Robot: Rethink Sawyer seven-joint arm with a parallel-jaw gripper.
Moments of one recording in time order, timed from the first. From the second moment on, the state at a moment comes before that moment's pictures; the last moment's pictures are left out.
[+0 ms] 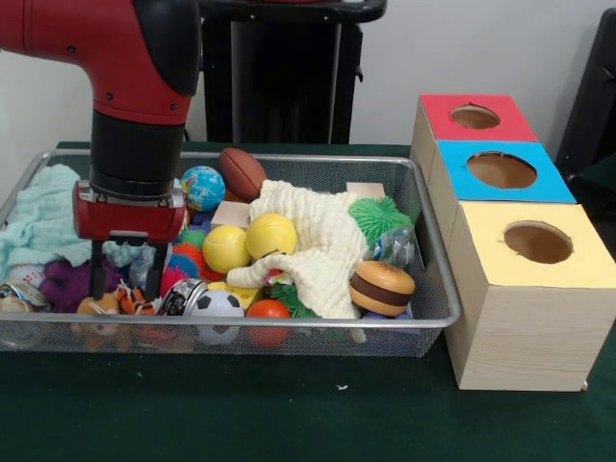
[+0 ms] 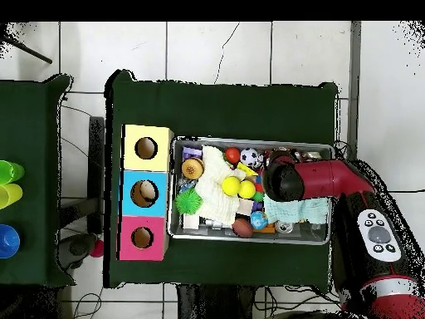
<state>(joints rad) -0.63 -0.49 0.29 1.43 -0.75 0.40 1.57</state>
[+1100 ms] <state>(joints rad) -0.62 -0.49 0.29 1.41 -0.82 0.40 1.57</state>
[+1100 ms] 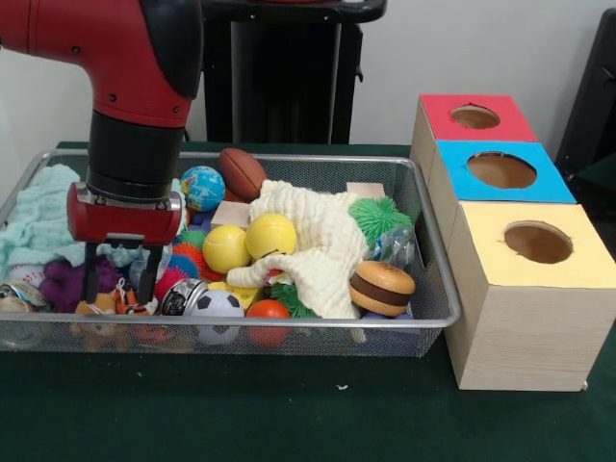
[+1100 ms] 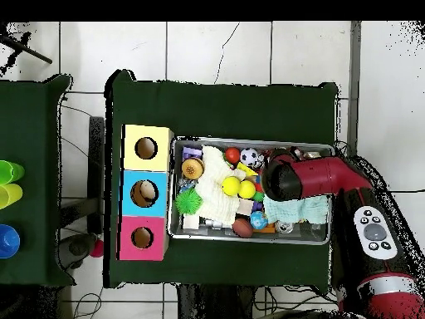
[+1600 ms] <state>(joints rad) -0.62 -0.49 0.29 1.40 -0.82 0.40 1.57</state>
